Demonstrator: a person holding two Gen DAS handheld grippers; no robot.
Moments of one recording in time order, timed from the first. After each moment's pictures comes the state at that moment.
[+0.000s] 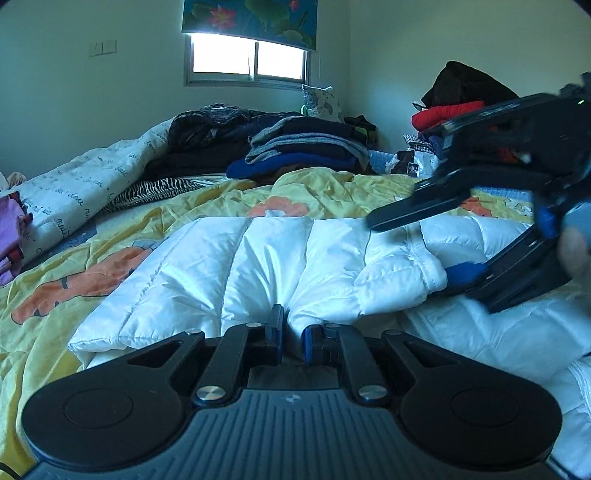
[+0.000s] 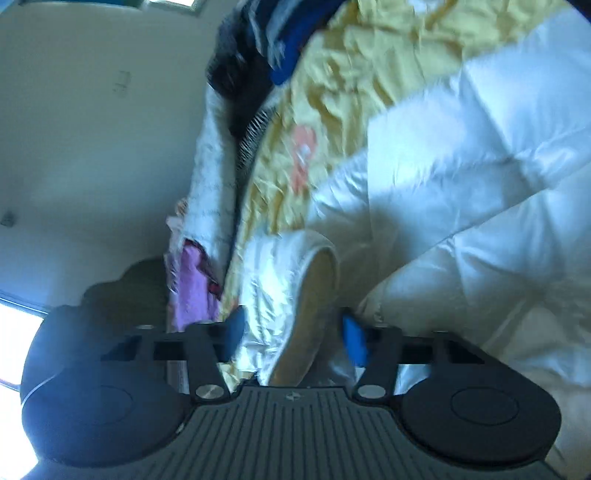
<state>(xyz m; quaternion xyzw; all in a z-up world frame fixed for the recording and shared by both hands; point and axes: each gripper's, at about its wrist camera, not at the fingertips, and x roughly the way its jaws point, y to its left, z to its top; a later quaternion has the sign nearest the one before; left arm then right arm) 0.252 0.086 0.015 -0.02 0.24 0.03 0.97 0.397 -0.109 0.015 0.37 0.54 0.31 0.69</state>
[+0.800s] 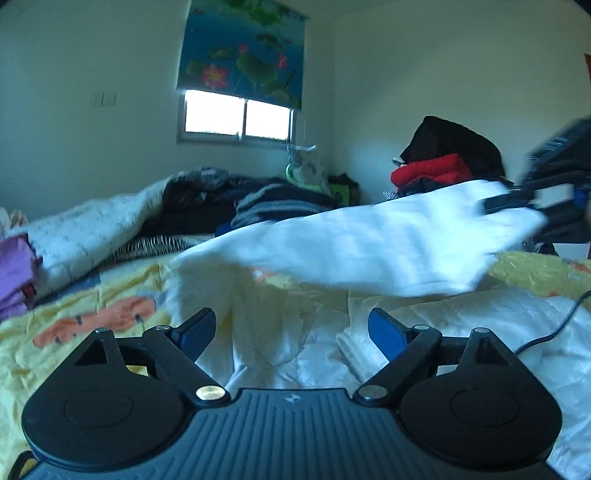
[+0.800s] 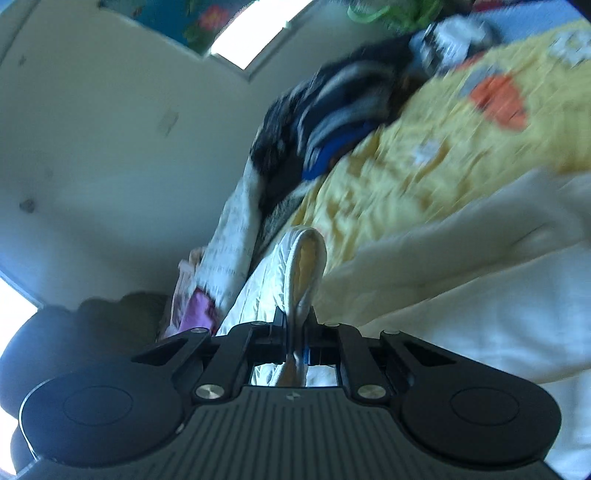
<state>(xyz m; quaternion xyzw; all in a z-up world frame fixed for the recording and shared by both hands) 0.188 0.064 0.049 -0.04 0.15 0.01 0.99 0.344 -0.256 0.117 0.33 0.38 0.31 0.80</state>
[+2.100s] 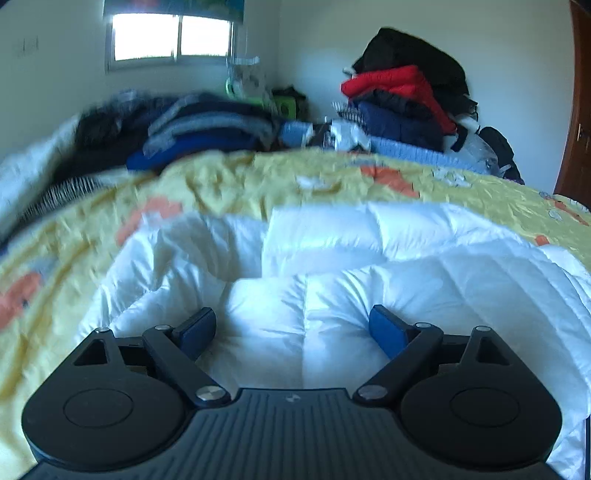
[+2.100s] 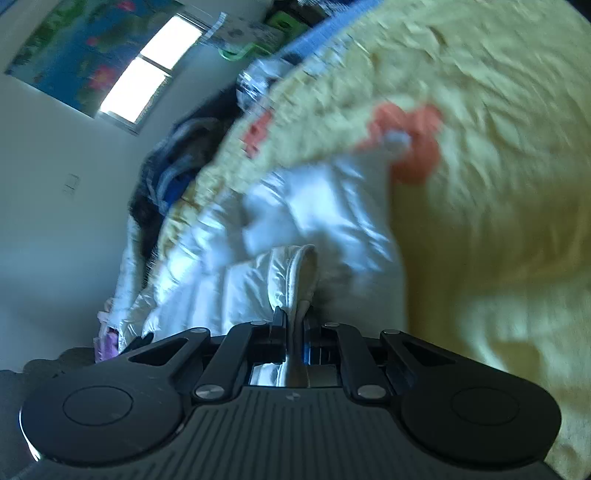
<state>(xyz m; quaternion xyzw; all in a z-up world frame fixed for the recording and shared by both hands) 0.301 0.022 0.015 -0.01 0.30 -0.08 0.95 0.276 -0.450 0.005 0.37 0.43 0.15 0.81</state>
